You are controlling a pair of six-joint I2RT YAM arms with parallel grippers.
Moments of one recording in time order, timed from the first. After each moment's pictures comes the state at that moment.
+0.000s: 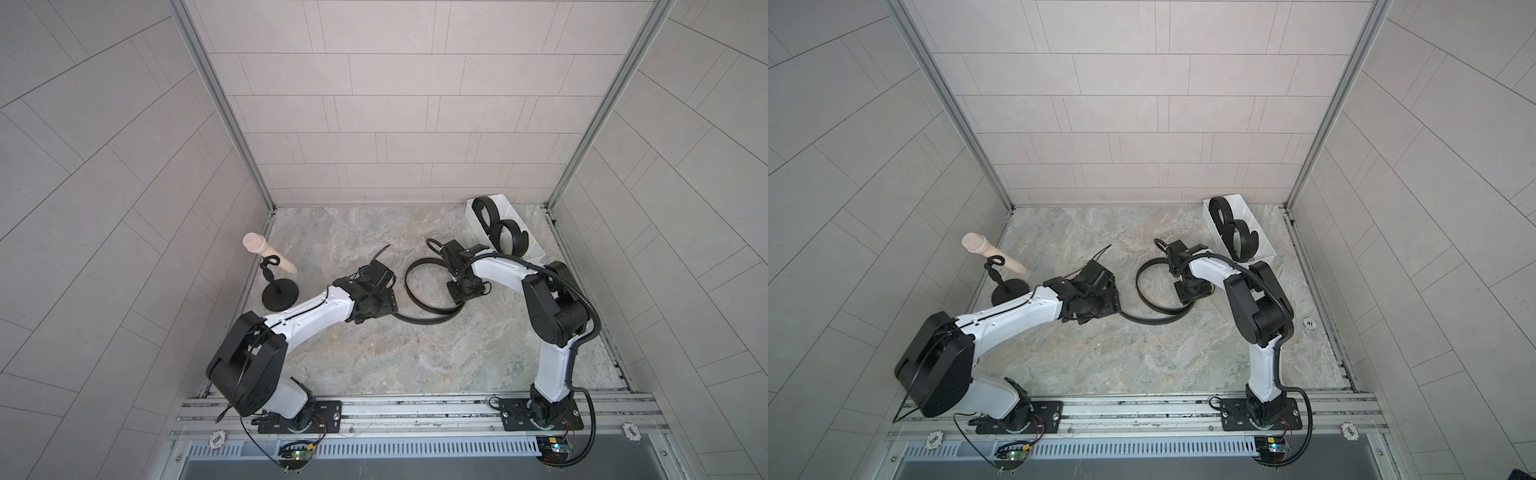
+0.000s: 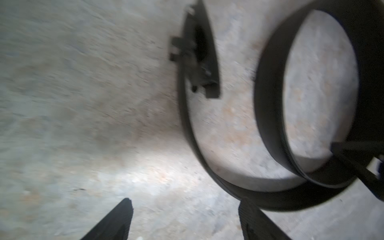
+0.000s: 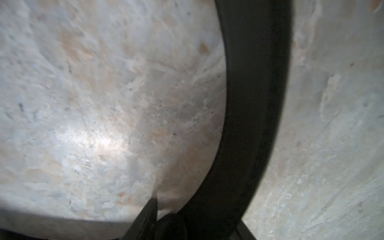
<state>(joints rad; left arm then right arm) -0.67 1.48 0.91 -0.58 -0.02 -0.89 0.45 1.93 1.31 -0.90 0.14 0.19</state>
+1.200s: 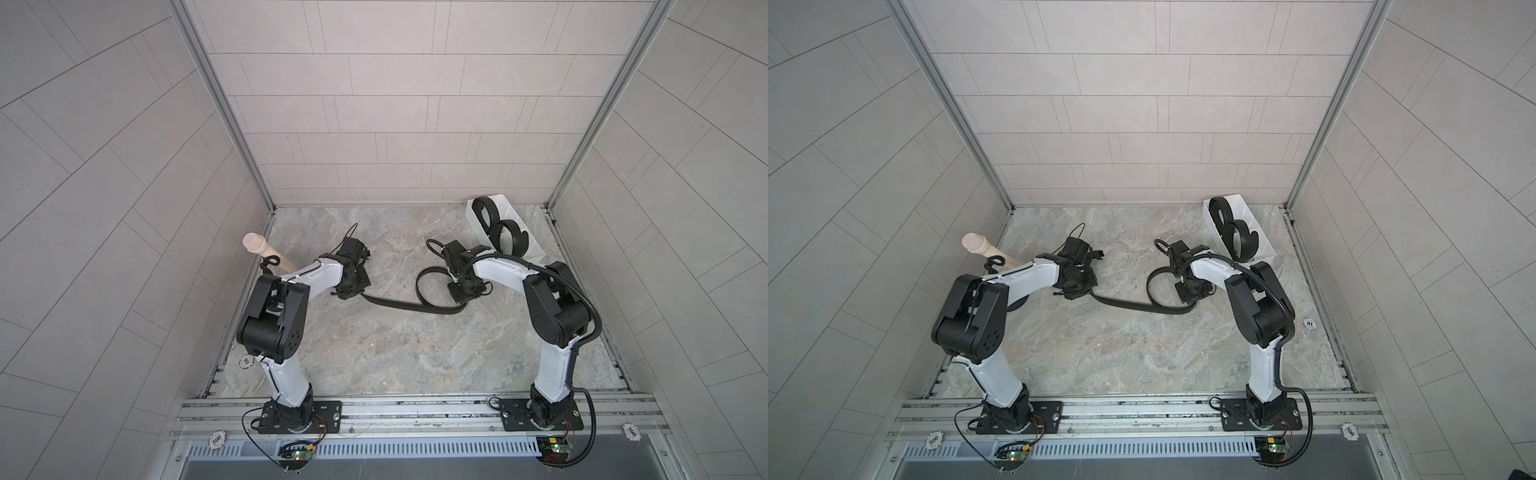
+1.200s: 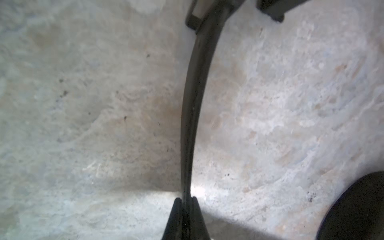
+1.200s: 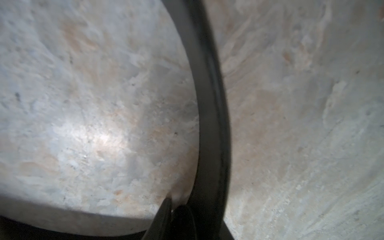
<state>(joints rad) -0.29 1.81 1.11 -0.56 0.04 -0.70 0.45 1.93 1.29 -0.89 0.14 0.12</state>
